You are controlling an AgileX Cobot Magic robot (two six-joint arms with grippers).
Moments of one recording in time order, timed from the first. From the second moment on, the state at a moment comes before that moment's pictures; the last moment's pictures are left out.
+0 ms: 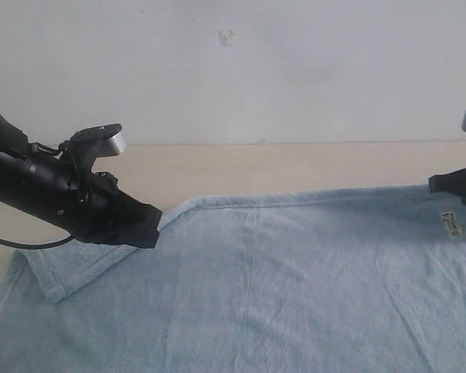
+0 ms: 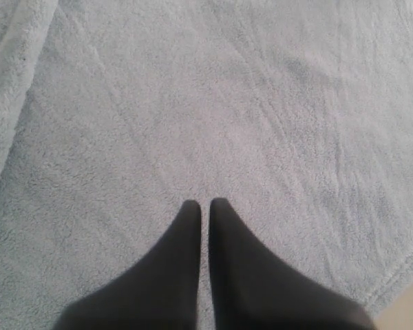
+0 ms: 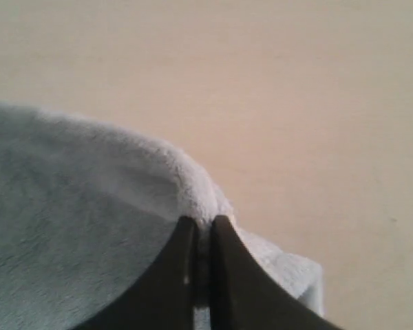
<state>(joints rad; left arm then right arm) -0.28 1.71 -0.97 -0.85 0.58 0.75 -0.14 1.78 -0.96 0.25 0.13 -0.29</state>
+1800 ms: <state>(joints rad) -0.28 1.81 -0.95 -0.28 0.37 0.72 0.44 1.70 -0.92 0.43 0.43 -0.26</state>
